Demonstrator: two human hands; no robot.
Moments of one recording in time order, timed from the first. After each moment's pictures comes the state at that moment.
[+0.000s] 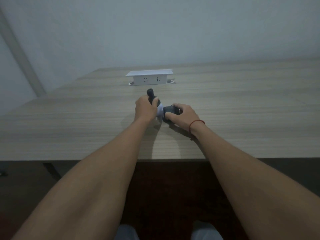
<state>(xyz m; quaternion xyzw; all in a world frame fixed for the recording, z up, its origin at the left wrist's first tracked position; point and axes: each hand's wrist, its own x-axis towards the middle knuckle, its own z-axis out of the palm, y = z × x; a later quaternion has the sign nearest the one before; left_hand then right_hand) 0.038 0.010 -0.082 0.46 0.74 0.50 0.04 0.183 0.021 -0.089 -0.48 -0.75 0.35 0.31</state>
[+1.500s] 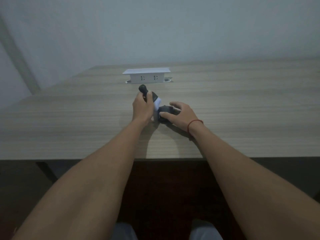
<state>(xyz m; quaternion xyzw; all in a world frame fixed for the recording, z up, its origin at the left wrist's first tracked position) 0.049 0.003 -0.083 0.44 0.69 0.57 0.09 0.187 0.032 -0.099 -0.43 -0.74 0.37 0.35</state>
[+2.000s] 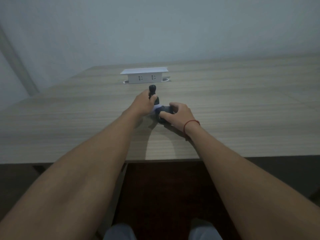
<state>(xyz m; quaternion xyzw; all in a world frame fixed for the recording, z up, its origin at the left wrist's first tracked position) 0.039 0.015 -0.063 0.56 0.73 0.36 0.14 0.184 0.026 -0.096 -0.44 -0.74 0.37 0.36</state>
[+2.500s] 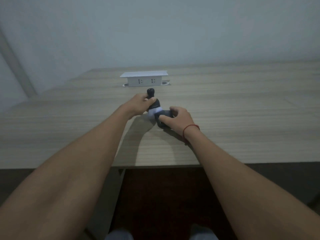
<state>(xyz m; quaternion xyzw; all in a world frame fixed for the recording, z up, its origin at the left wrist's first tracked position) 0.018 0.015 -0.049 0.58 0.71 0.33 0.20 0.185 0.029 -0.096 -0.45 -0.71 0.41 0.35</state>
